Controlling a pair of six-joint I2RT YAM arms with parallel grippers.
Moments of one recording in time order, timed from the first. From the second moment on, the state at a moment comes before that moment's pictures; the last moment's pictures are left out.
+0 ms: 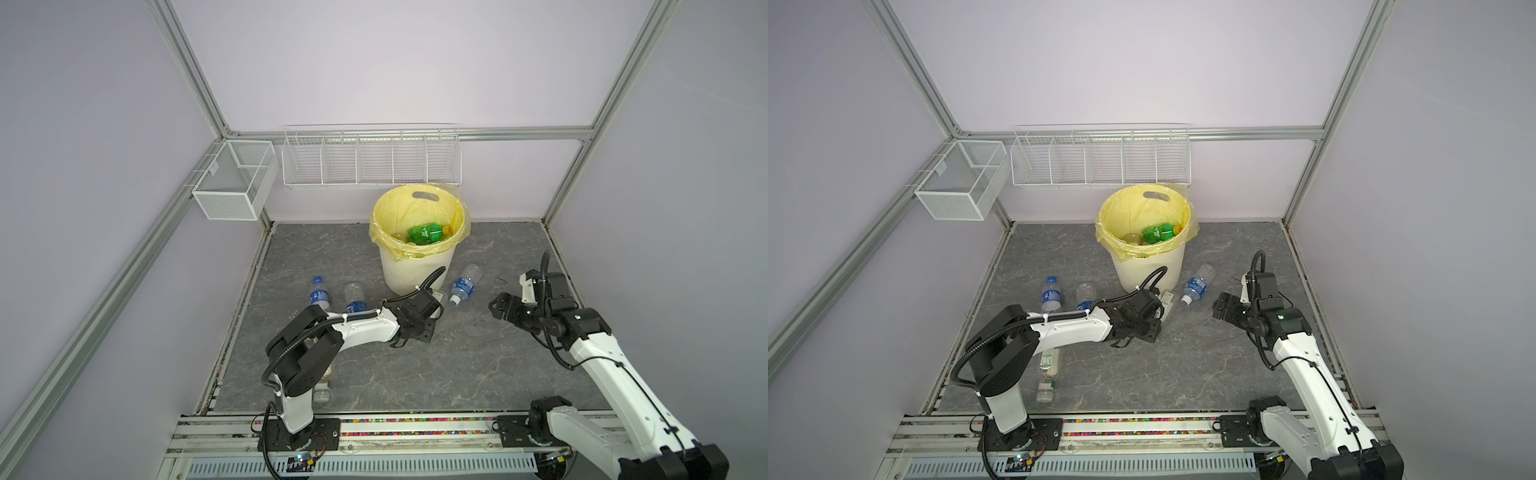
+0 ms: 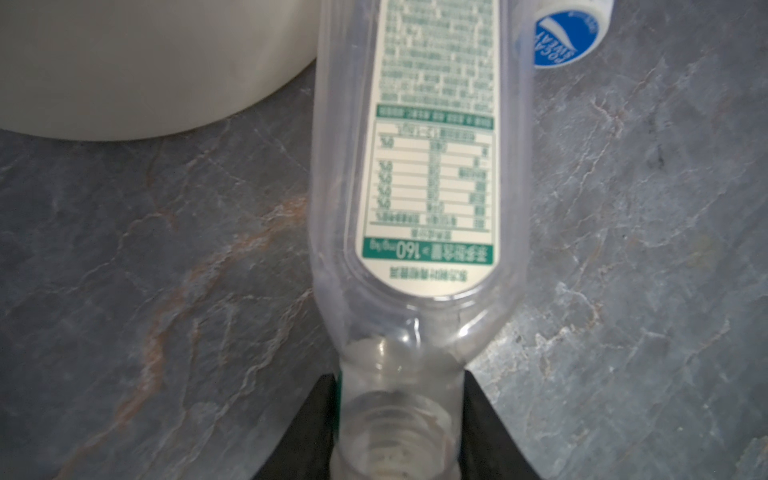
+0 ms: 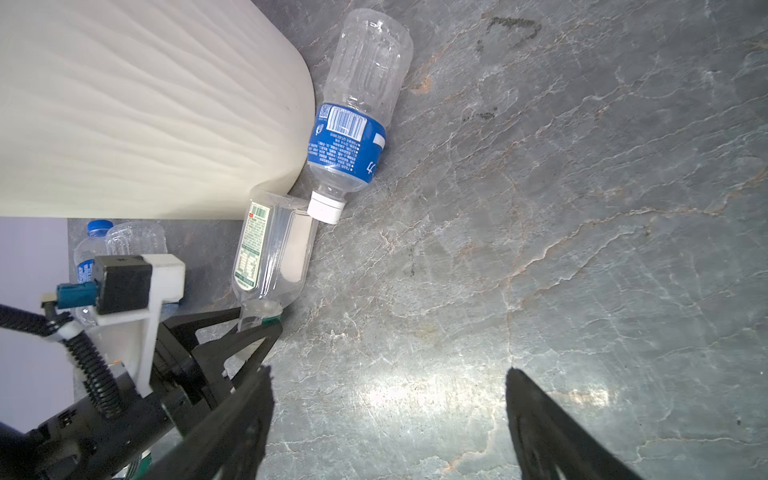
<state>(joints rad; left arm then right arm) -0.98 1.82 1.09 -0.31 -0.08 -0.48 0.18 0.98 0.85 -0.80 -0.16 0.53</state>
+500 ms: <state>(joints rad) -1.00 1.69 0.99 -0.28 -0.11 -0.51 0.18 0.97 0.85 -0.80 -0.16 0.53</state>
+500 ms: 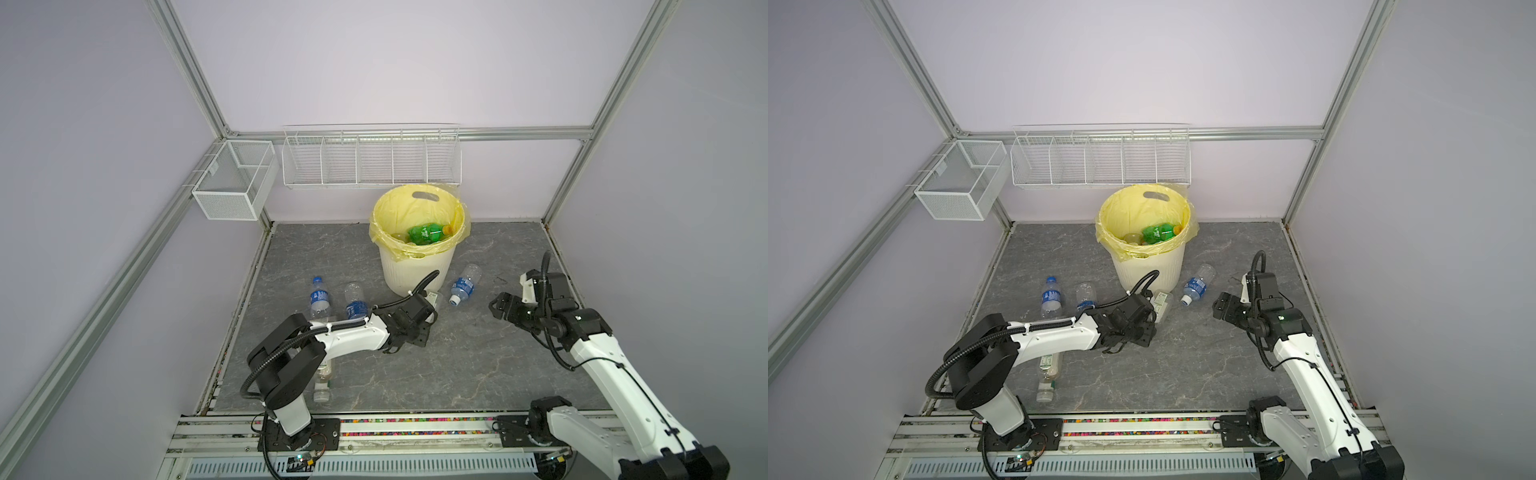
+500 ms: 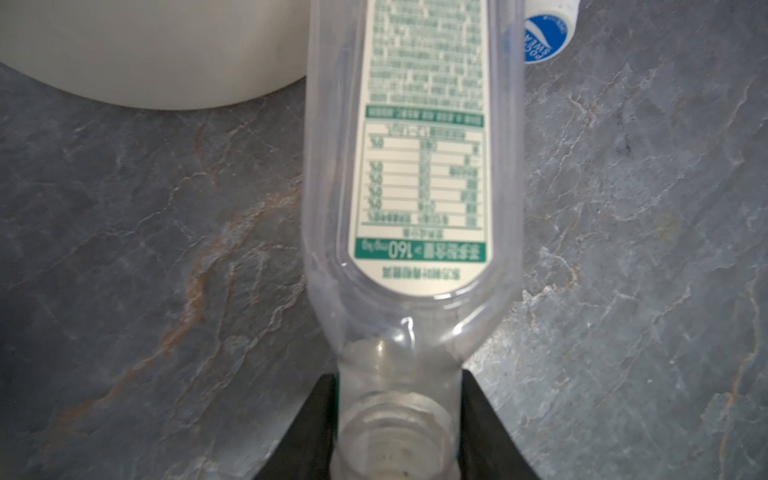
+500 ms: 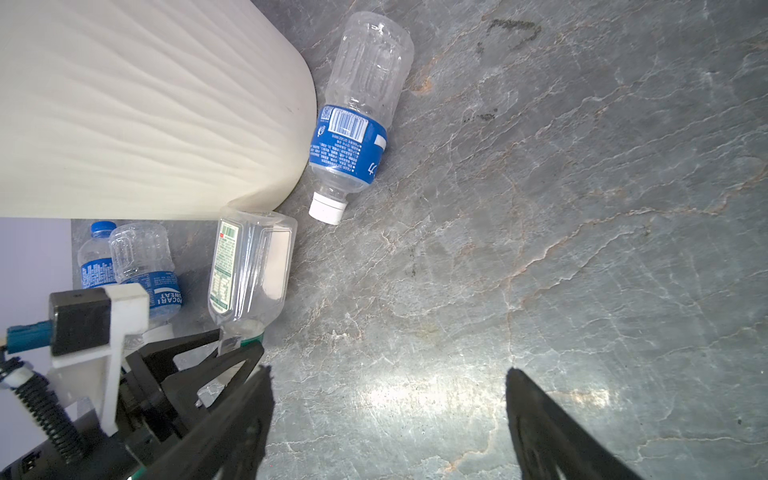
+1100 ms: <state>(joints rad) -1.03 1.47 0.88 -0.27 -0.11 -0.54 0.18 0.94 0.85 -0.84 -0.14 0.54</state>
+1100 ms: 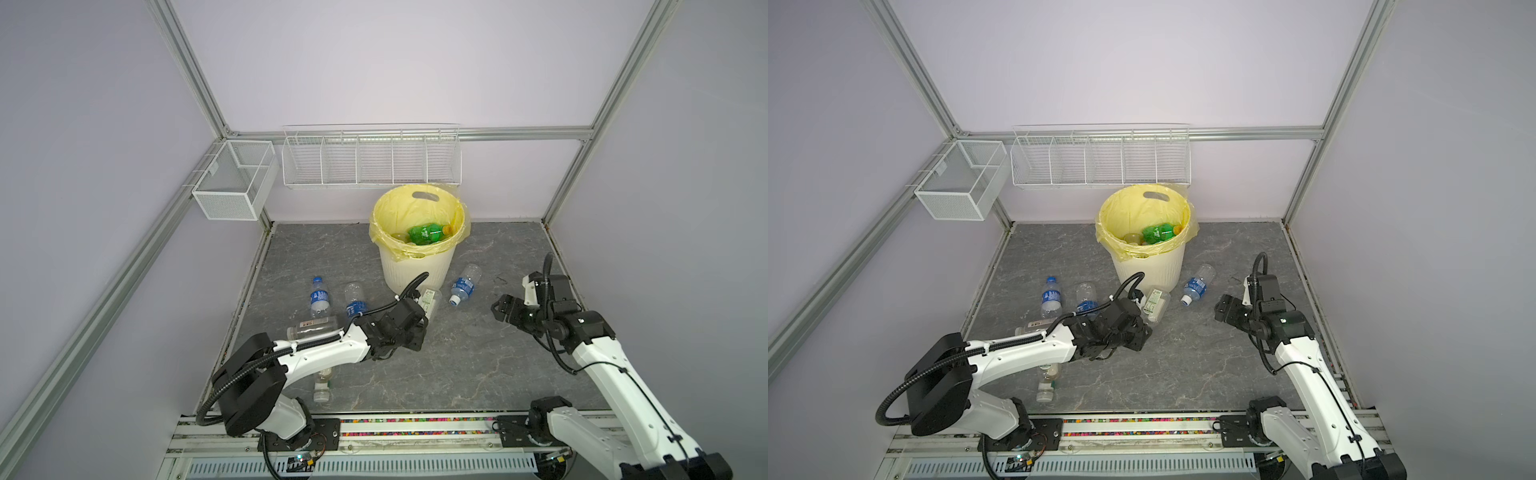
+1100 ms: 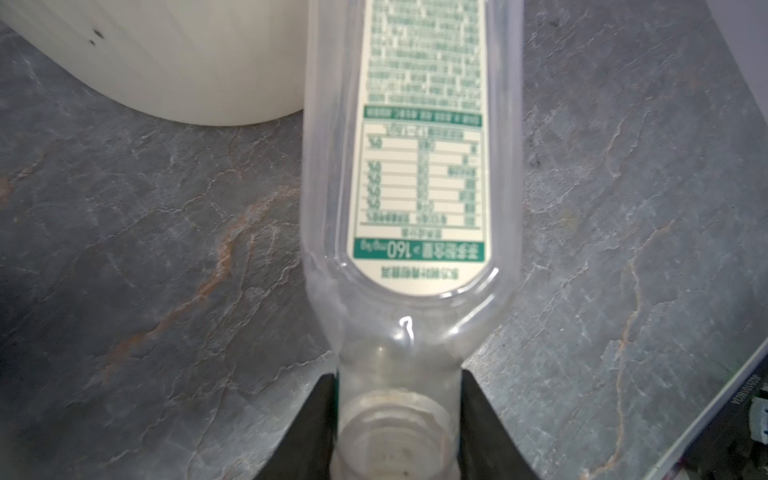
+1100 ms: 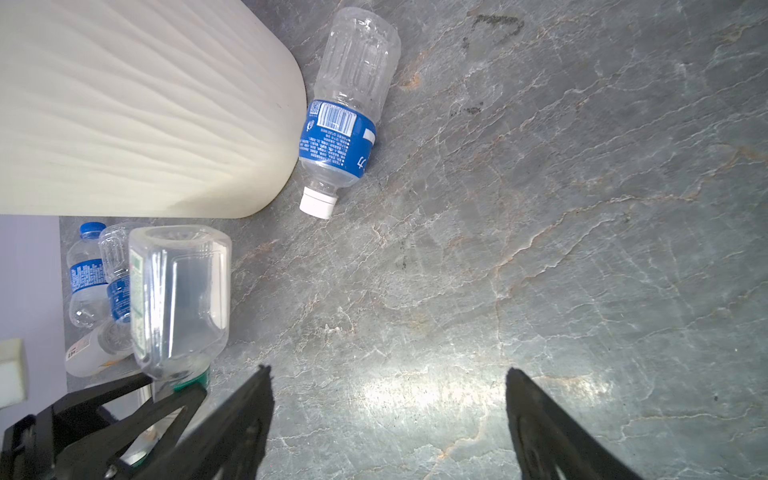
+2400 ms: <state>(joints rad) -1.03 0.89 0.75 -0.52 -0.20 -0.64 0.18 0.95 0.85 -0.85 -0.14 0.56</state>
